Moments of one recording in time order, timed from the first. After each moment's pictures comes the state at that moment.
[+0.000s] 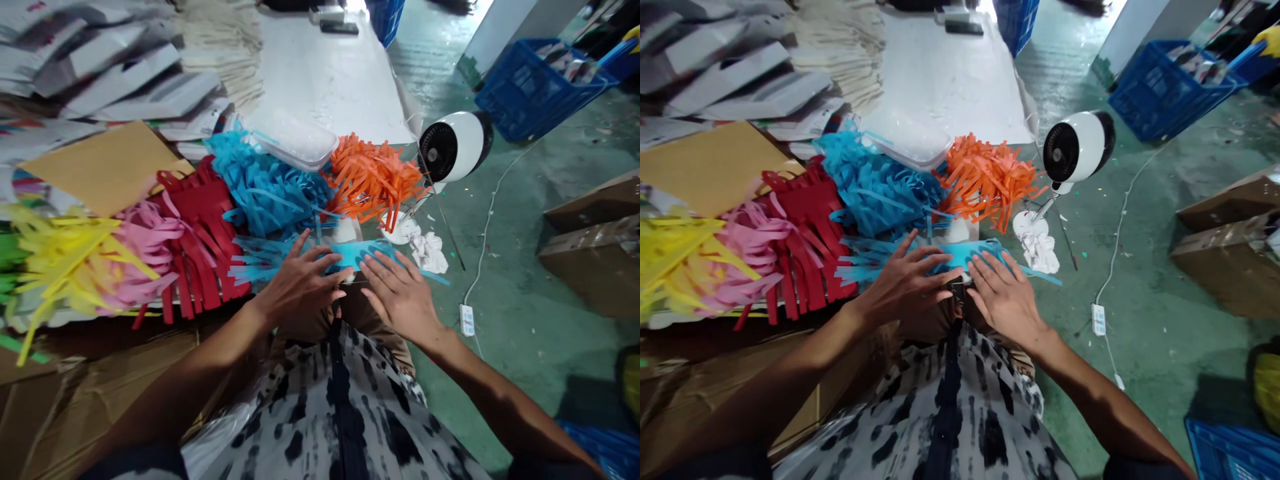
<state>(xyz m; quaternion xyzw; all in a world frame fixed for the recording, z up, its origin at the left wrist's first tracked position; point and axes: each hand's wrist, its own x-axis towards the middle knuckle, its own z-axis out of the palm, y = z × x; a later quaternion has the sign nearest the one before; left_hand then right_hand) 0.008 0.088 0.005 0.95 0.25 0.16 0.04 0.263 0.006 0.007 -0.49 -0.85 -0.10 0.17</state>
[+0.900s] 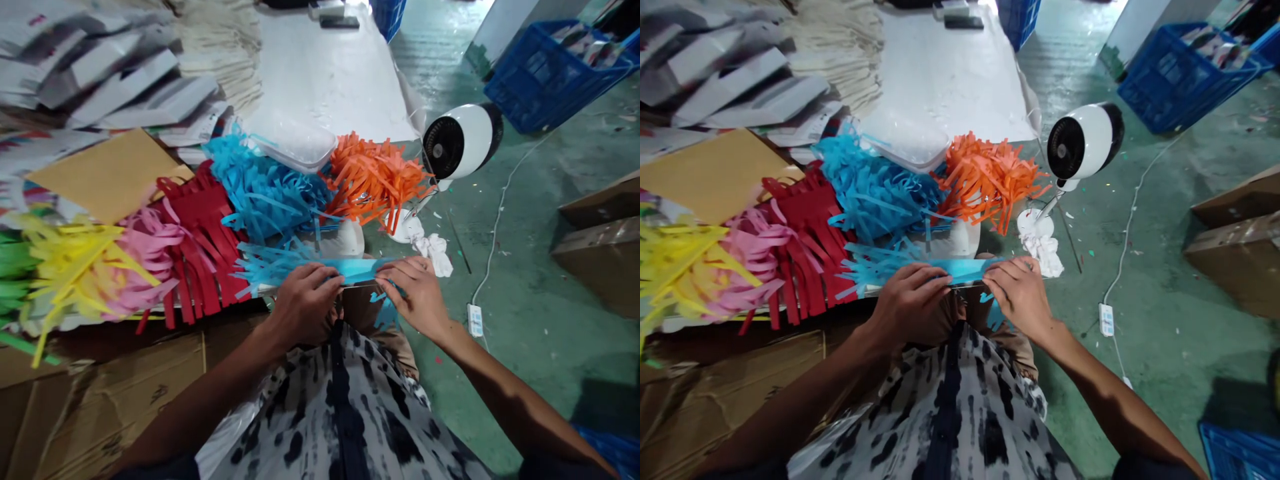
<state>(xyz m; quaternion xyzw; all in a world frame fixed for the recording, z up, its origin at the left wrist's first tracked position) 0.016 0.064 -0.010 0.90 0.32 0.27 0.07 0.284 0.022 -0.003 -0.51 -0.81 0.07 0.26</state>
